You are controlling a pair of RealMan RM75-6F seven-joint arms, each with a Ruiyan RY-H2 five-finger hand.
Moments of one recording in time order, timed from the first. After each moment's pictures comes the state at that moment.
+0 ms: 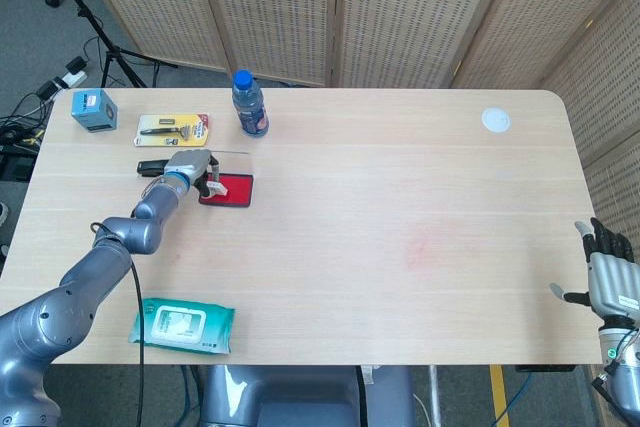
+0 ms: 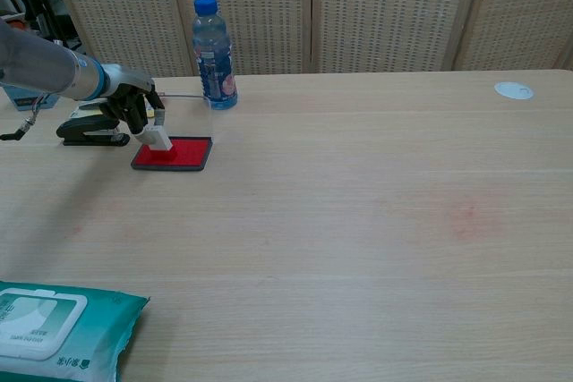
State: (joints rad) left arm -1.22 -1.72 0.13 -0.53 0.58 0.12 -0.12; right arm 0.19 -1.17 0.16 -1.50 -1.12 1.22 -0.12
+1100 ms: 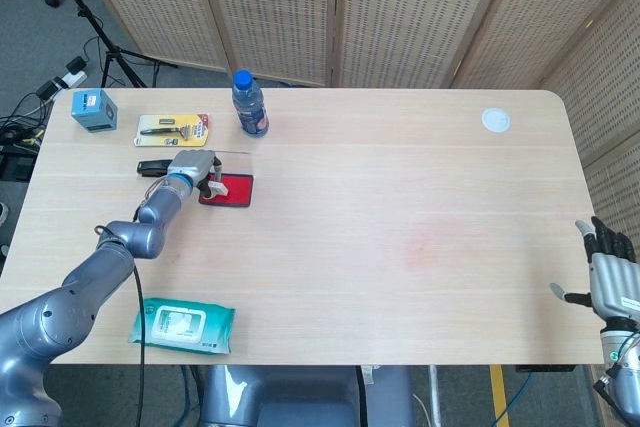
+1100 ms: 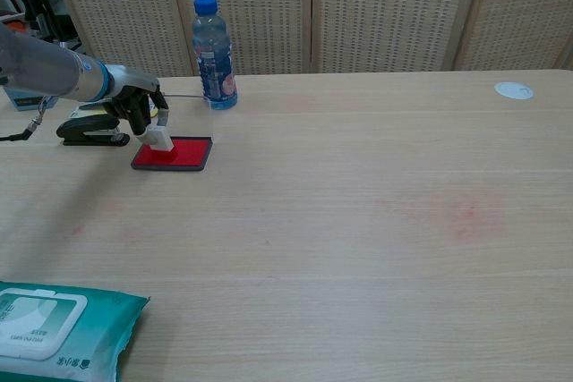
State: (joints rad) left arm -1.24 -1.71 0.16 -0.58 0.55 0.20 -0.06; right arm 0.18 -1.15 0.16 -1.52 -1.15 1.24 -0.09
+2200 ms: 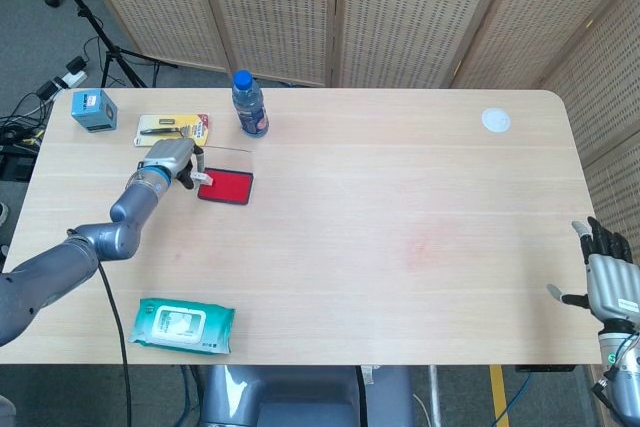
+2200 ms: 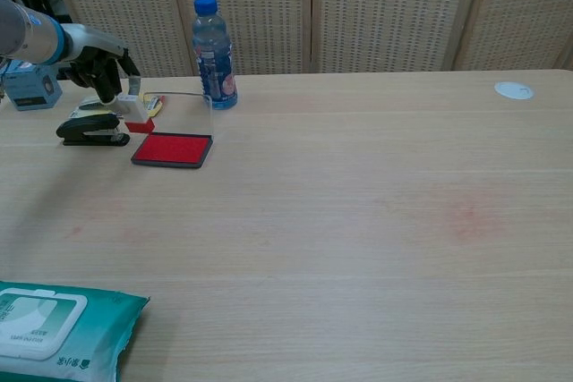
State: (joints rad) left arm -1.25 -1.43 0.16 -0.97 0.40 0.37 0.07; right arm 0.17 -1.15 0.15 -1.55 -1.17 1.26 -0.10
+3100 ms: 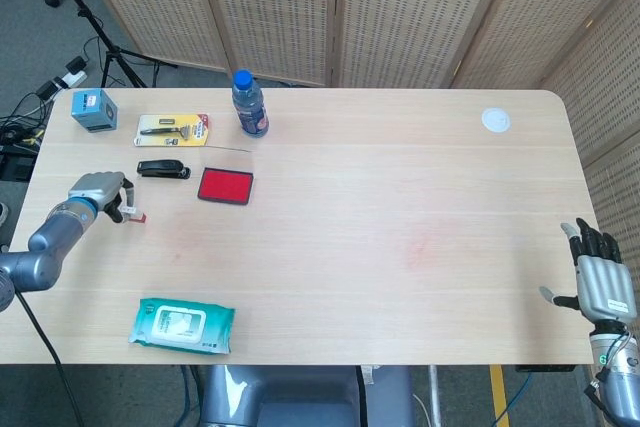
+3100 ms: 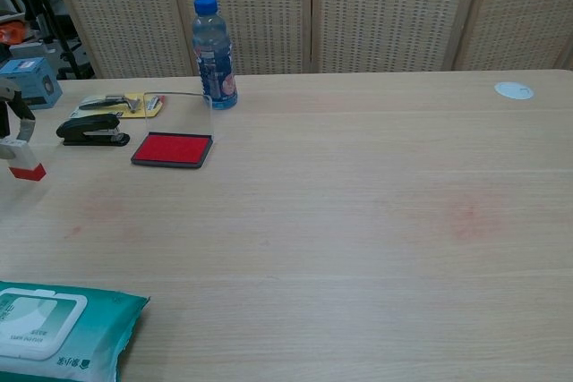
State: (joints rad) left arm -1.01 -1.28 0.18 -1.05 0.65 0.32 0.00; right arm 0.18 -1.16 0.13 -1.56 -1.18 1.26 -0.14
